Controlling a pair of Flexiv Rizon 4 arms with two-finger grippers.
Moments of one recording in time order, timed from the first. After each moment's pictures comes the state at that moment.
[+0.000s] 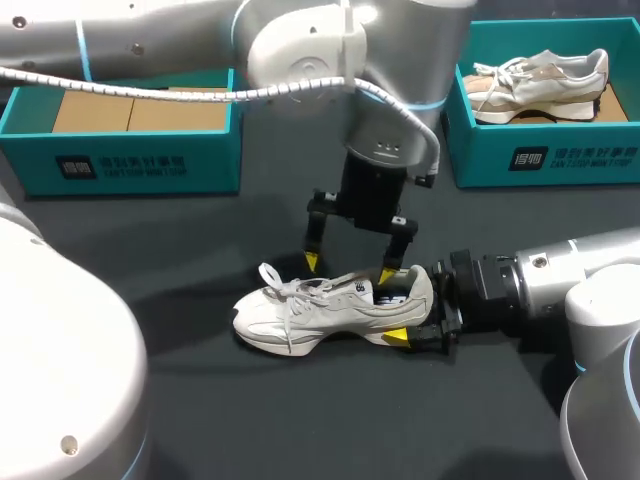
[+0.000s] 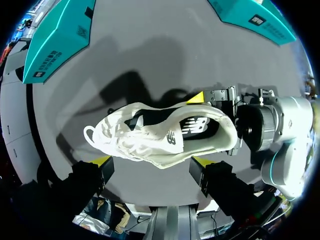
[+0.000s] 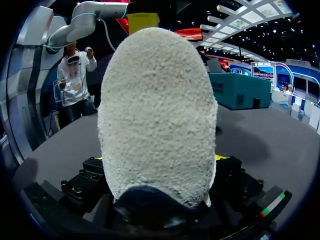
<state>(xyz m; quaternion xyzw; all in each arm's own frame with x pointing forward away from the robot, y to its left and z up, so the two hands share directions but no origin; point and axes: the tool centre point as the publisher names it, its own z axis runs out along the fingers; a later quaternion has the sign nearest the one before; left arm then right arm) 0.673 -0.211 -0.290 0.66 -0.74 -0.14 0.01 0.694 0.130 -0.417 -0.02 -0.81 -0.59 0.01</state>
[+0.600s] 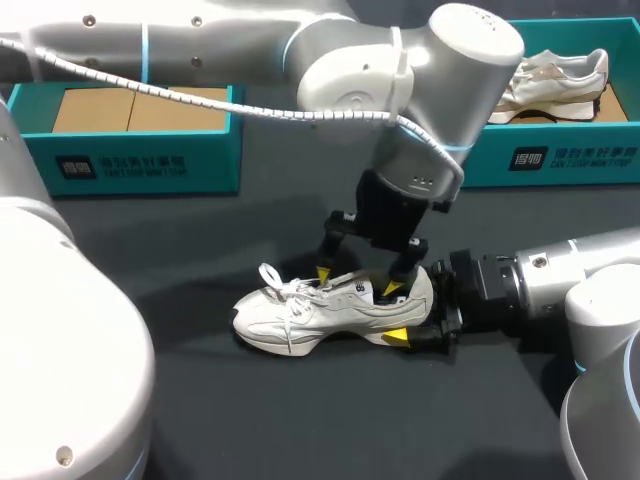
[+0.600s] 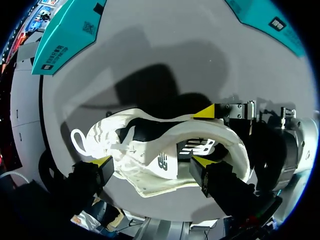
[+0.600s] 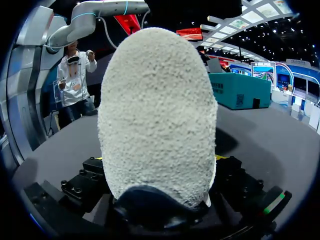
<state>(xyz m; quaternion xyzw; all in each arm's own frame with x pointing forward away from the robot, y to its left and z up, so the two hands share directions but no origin) 0.682 -0.221 -0.332 0.69 -0.70 -0.16 -0.05 0.694 0.131 -0.417 -0.02 -0.81 -0.59 0.01</state>
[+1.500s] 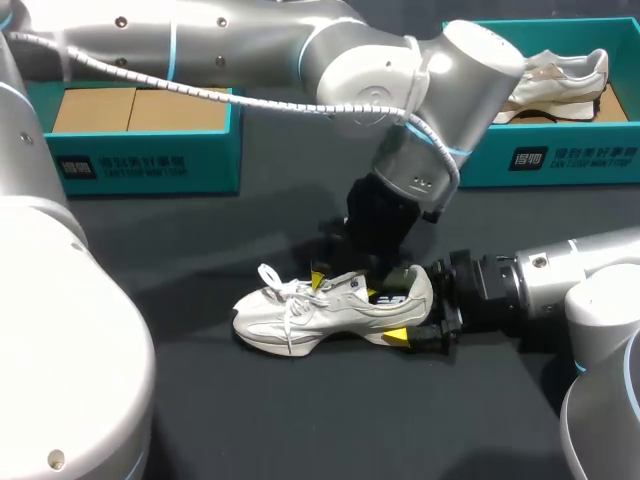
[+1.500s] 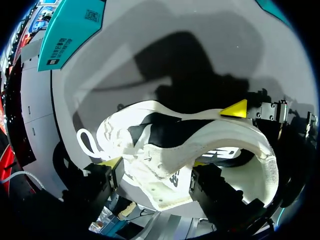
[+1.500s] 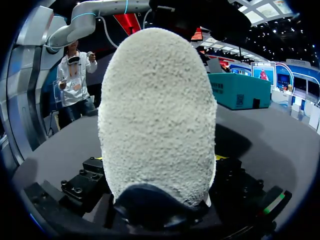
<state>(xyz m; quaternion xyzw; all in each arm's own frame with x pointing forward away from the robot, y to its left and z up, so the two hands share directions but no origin) 0.678 -0.195 -0.343 0.68 -0.69 -0.25 -0.06 0.694 0.131 -0.416 -0.02 -0.81 -0.59 0.01</state>
